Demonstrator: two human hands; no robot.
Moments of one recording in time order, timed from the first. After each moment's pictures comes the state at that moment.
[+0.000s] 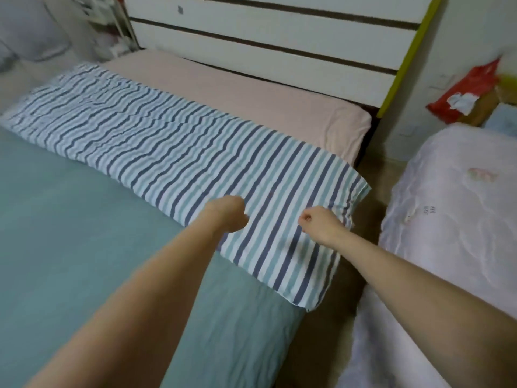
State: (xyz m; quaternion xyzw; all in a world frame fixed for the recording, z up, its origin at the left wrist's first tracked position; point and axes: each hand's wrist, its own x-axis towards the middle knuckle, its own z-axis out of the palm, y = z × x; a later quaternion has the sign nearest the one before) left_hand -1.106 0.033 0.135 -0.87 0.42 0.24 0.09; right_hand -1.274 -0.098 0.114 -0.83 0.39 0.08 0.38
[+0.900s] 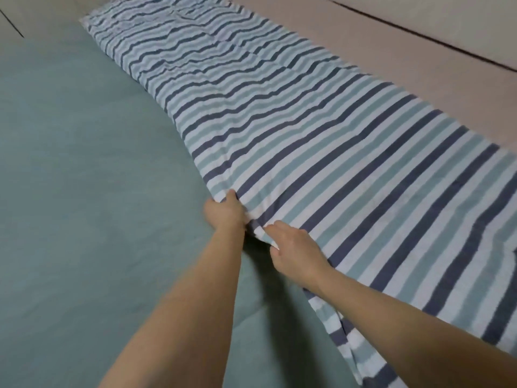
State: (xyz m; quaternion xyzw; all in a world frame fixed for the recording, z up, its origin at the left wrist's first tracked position) left_hand -0.875 0.100 -0.152 -0.70 -0.32 0.08 -0.63; right_hand -0.990 0.006 -0.151 -0.97 0.00 0.09 0.24
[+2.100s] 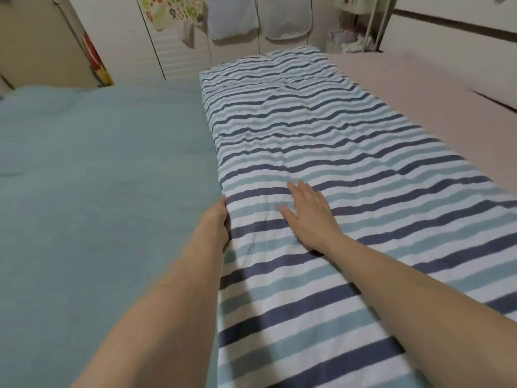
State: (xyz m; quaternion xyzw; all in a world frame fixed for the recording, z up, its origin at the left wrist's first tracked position) left_hand -0.586 0.135 -0.154 -0.56 -0.38 0.05 -0.74; right_hand -0.588 -0.047 -0.174 -0.97 -0.12 0.03 0.20
